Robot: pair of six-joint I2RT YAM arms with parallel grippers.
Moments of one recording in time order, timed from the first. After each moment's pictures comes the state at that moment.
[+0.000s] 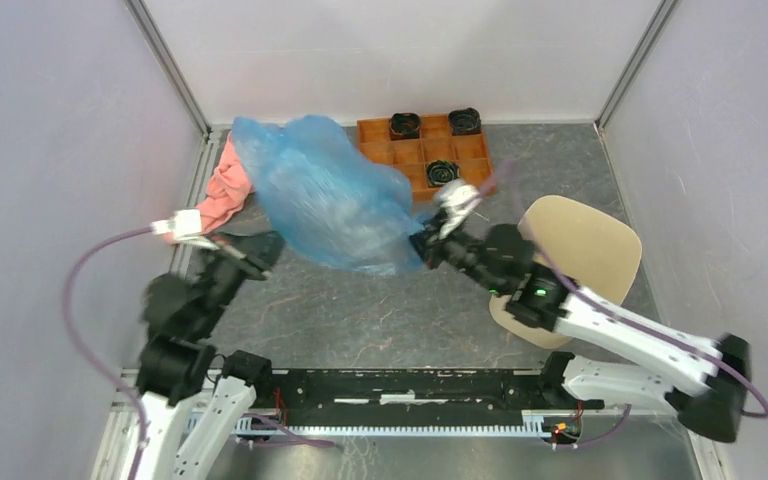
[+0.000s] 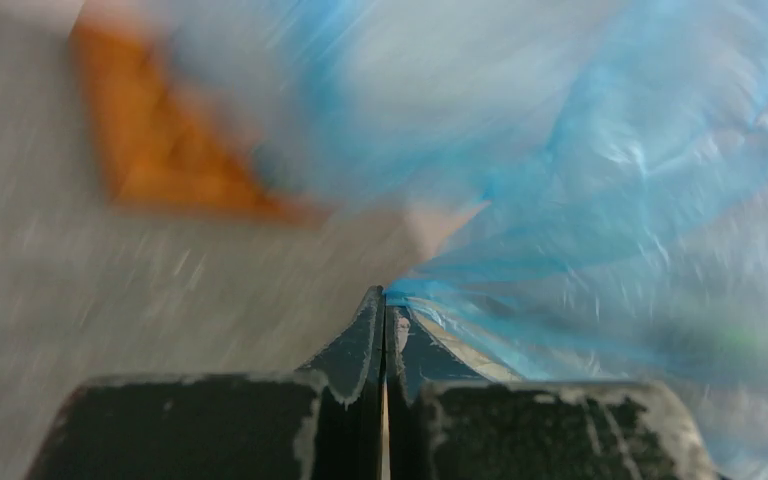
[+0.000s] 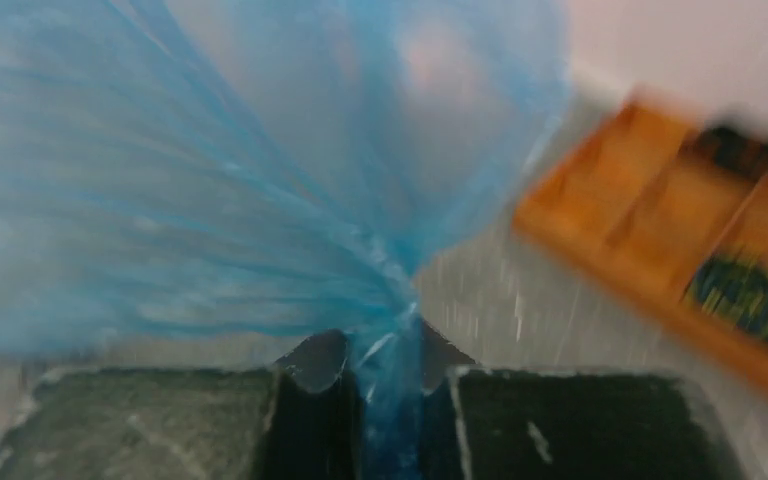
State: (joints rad) left arm -0.29 0.36 0.89 -0.32 0.16 -0.82; right arm 0.99 0.98 0.89 0.16 0.12 0.06
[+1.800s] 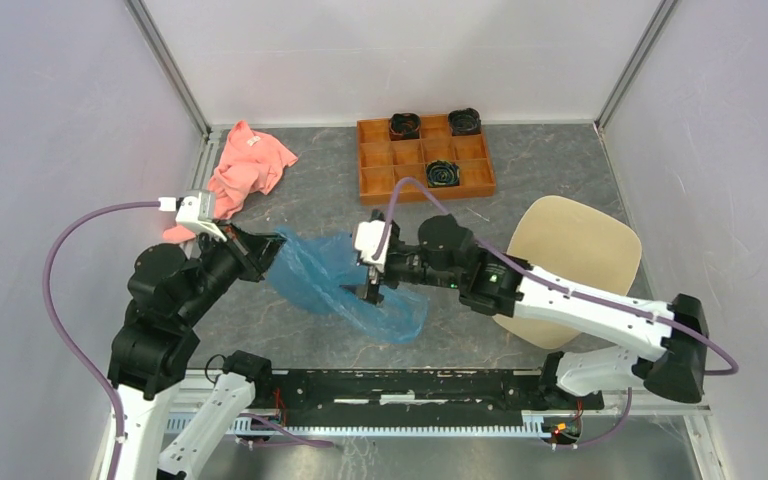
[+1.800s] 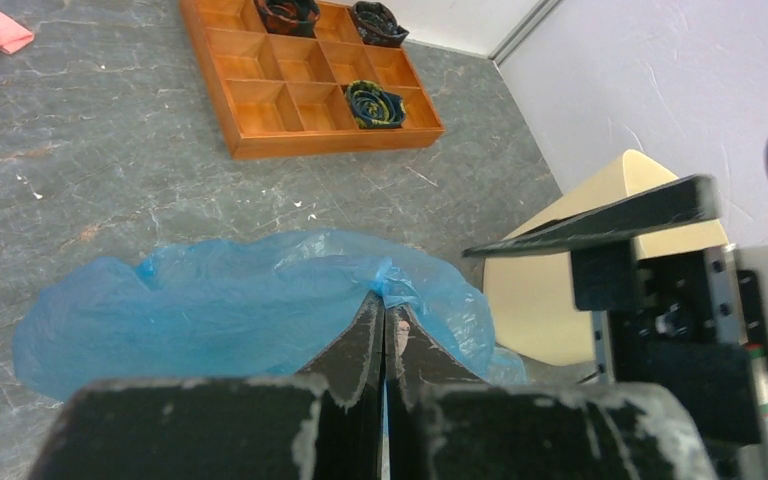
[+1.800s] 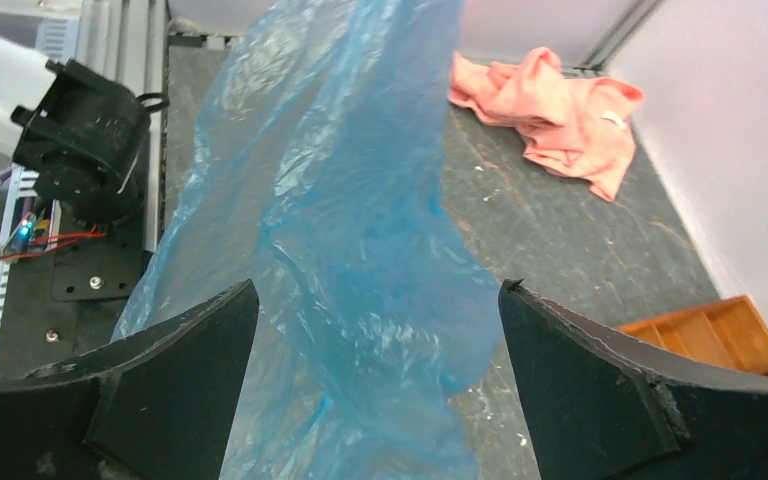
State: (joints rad) left arm -0.29 0.54 1.10 -0.72 0.19 -0.49; right arm 1.11 1.26 1.12 -0.03 -0.17 -0.32
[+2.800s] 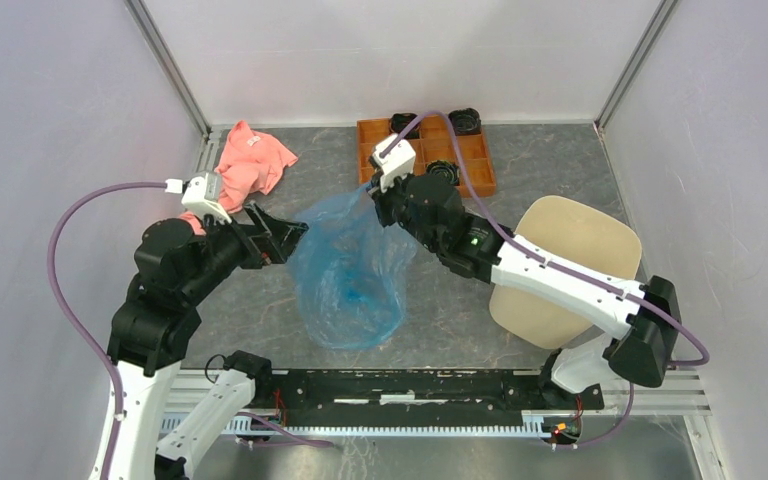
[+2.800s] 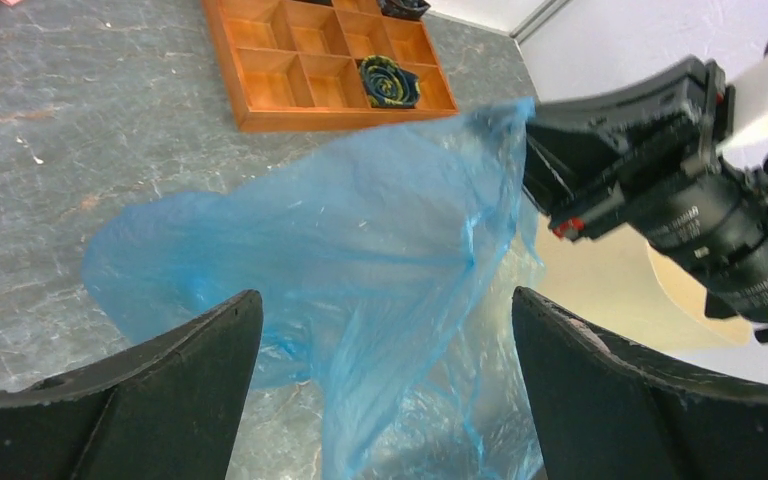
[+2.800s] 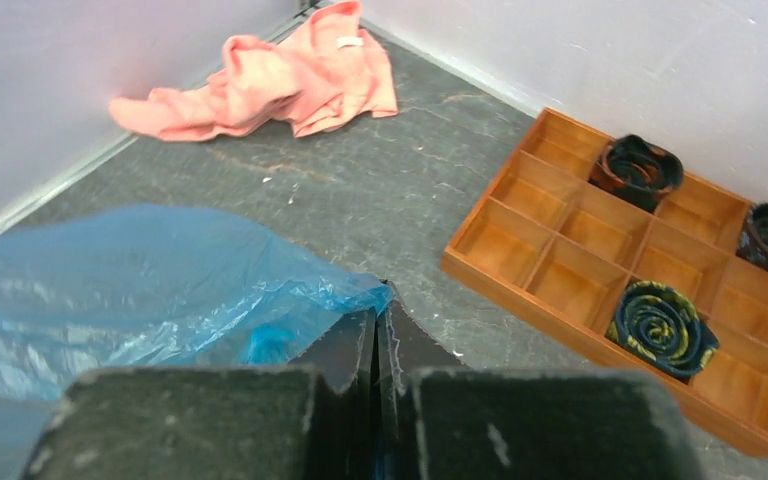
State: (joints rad) left arm -0.29 0.67 1.20 -0.79 0.17 -0.51; right arm 1.01 1.44 1.29 0.00 0.32 0.00
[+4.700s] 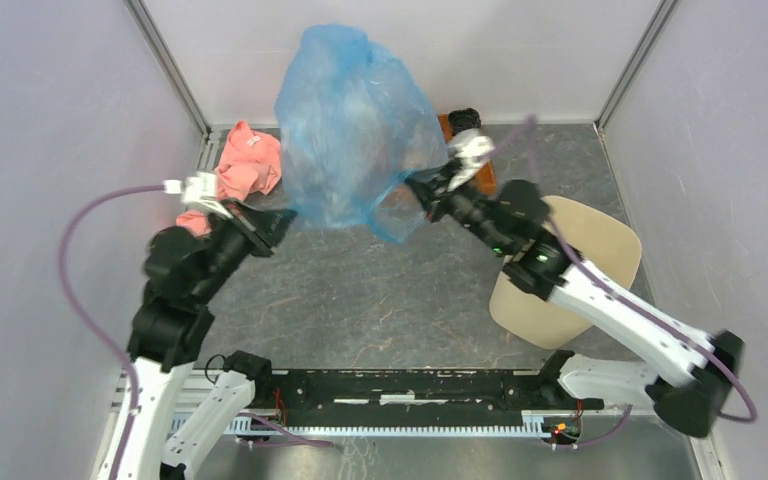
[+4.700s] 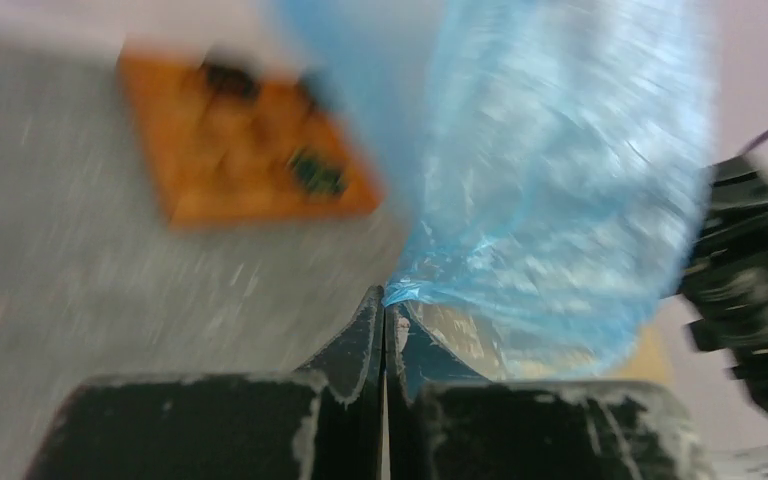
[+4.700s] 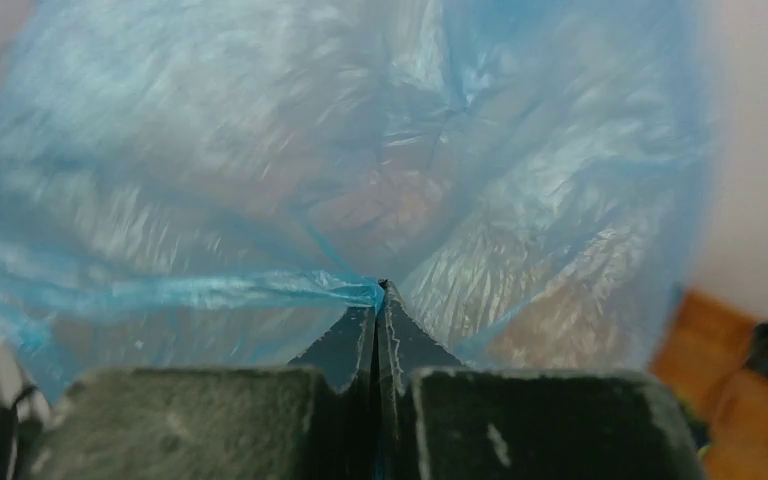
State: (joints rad) left arm -0.29 0.62 1.14 -0.41 0.21 -0.63; right arm 0.83 1.08 1.11 0.20 0.04 0.03
